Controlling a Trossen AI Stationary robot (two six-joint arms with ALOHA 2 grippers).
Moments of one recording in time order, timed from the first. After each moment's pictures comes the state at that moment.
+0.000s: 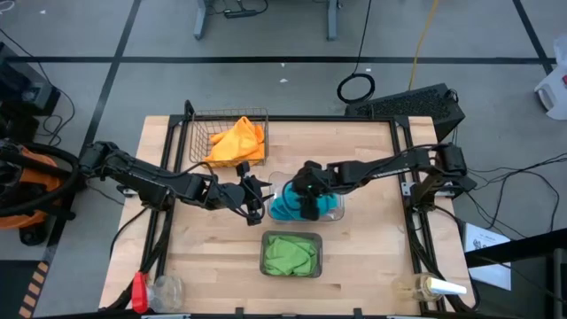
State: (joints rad) left arm -0.24 1.36 0.92 -0.13 -0.50 -0.05; right arm 0.00 1.70 1.12 -0.36 0.05 0.09
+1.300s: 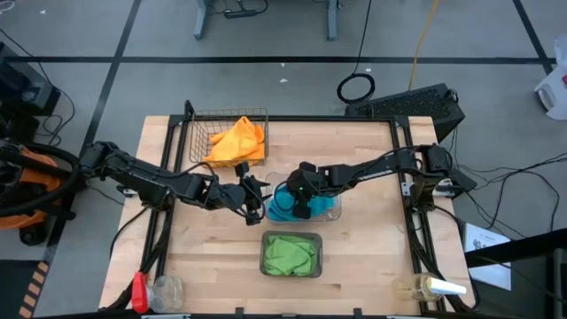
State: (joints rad) left arm -0.23 1.36 0.92 -0.18 -0.50 -0.07; right arm -0.02 1.83 1.12 -0.25 0.10 0.10
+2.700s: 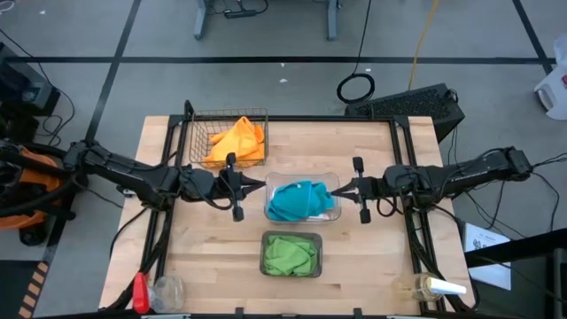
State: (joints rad) left arm -0.24 1.14 0.85 0.02 -0.42 0.04; right arm 0.15 0.83 0.50 0.11 0.10 -0.13
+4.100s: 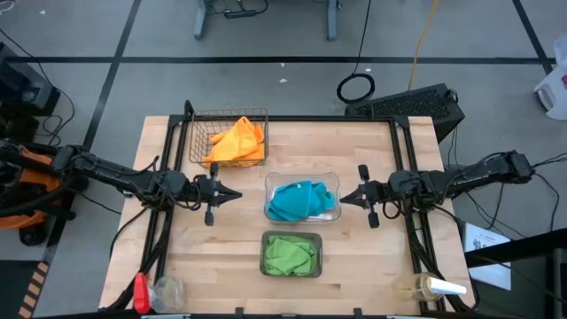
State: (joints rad) left arm -0.22 0.75 0.33 0.28 -0.19 0.03; right arm 0.15 0.67 0.29 0.12 0.05 -0.01
